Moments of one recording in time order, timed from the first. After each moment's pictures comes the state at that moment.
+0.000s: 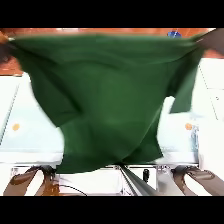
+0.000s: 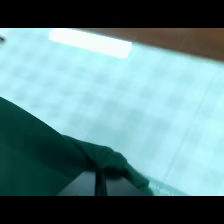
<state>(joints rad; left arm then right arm) 0.22 -0.72 1.14 0.68 -1.14 -1.19 0.06 -1.03 1.68 -1.06 1.44 1.46</state>
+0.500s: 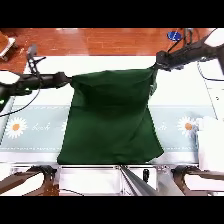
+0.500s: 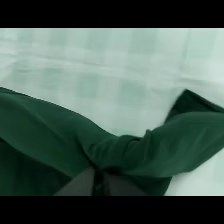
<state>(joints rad) 0.02 -1.24 0.96 0.67 -0.81 -1.11 0.05 -1.49 1.56 -1.06 1.20 1.51</state>
